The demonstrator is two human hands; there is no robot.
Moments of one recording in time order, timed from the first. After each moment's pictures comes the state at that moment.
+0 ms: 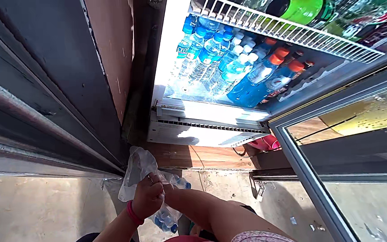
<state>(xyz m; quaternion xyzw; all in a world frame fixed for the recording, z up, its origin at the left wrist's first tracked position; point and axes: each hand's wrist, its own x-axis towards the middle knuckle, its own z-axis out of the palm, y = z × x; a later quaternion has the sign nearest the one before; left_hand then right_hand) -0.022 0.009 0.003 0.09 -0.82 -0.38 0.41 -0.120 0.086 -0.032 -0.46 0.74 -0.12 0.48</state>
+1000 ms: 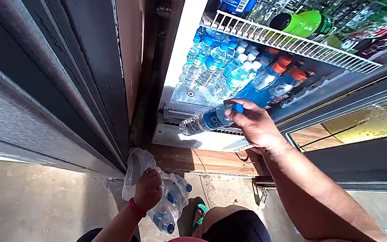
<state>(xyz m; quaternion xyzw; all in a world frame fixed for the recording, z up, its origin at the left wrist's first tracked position) -0.016 -0.001 0.002 0.19 -0.81 -0.36 0.42 -0.292 0.074 0.255 -0.39 0.77 -0.47 0.20</state>
